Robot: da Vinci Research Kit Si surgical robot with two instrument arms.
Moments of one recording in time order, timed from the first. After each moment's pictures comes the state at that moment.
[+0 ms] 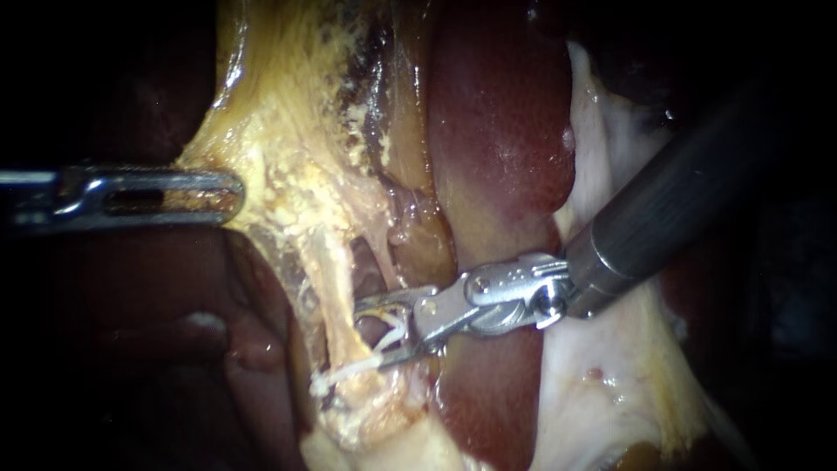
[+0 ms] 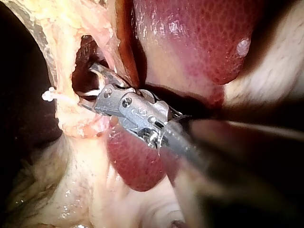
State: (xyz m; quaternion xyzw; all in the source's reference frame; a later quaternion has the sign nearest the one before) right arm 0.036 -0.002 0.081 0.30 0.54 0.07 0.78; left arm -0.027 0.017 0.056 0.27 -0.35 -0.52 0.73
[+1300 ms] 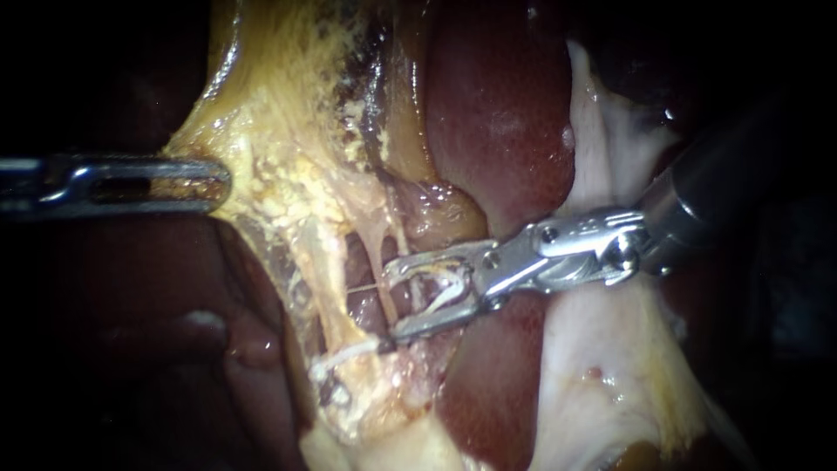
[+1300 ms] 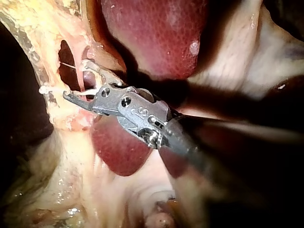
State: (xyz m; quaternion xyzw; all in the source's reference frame) right arm 0.030 0.004 0.074 0.28 0.54 0.10 0.78; left arm -0.026 0.019 0.056 0.26 -0.35 -0.52 0.73
